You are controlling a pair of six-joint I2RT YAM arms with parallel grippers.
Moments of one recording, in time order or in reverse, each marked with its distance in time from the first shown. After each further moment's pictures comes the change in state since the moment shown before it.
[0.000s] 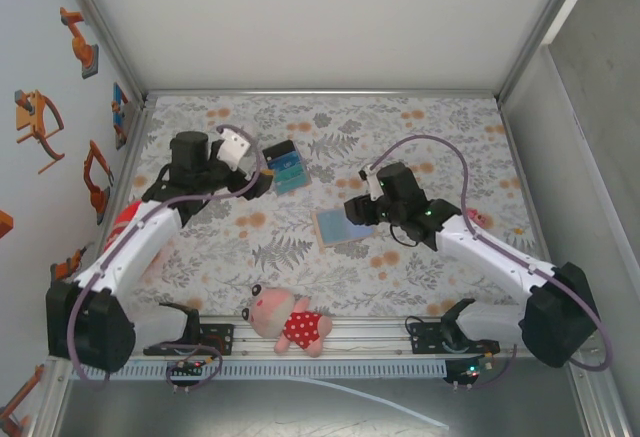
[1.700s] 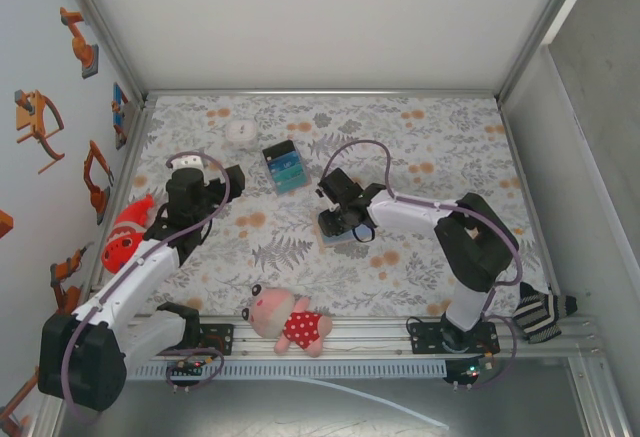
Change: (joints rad) left arm -0.005 -0.155 -0.300 0.238 -0.557 -0.703; right arm 0.142 0.532 0.264 -0.096 0.072 0.010
